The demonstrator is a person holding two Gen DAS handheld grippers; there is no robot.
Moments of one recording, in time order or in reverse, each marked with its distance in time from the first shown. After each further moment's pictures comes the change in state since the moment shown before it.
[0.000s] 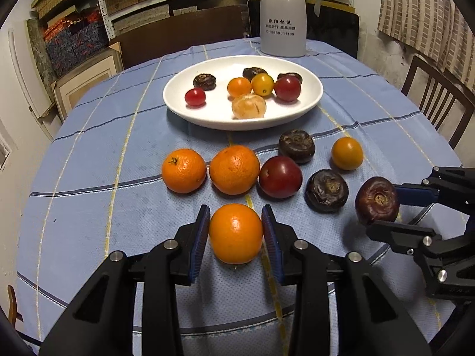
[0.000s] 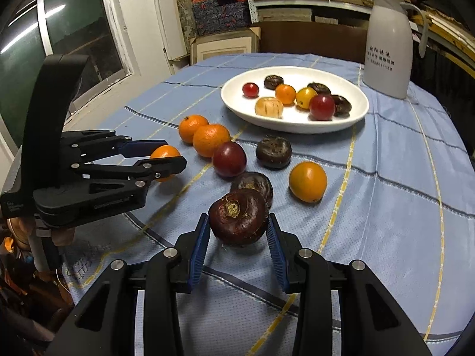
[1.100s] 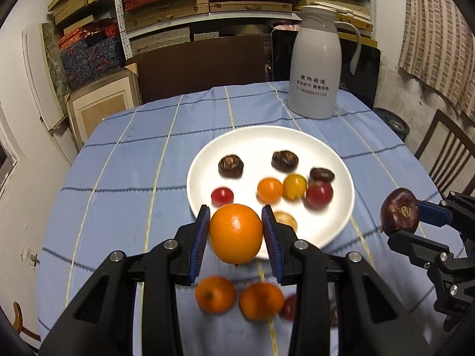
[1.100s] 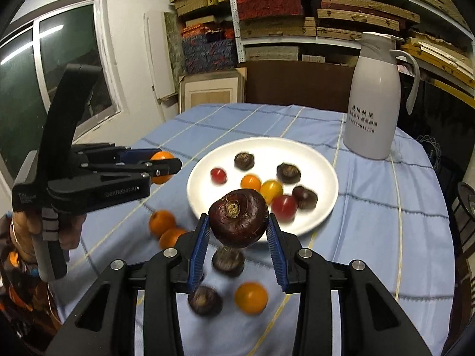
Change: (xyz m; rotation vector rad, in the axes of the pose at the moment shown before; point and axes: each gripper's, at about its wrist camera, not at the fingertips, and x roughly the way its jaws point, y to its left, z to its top) left arm 0.007 0.034 0.129 -0.079 -0.097 0.050; right arm -0.017 -0.050 0.107 0.013 -0.167 -0.052
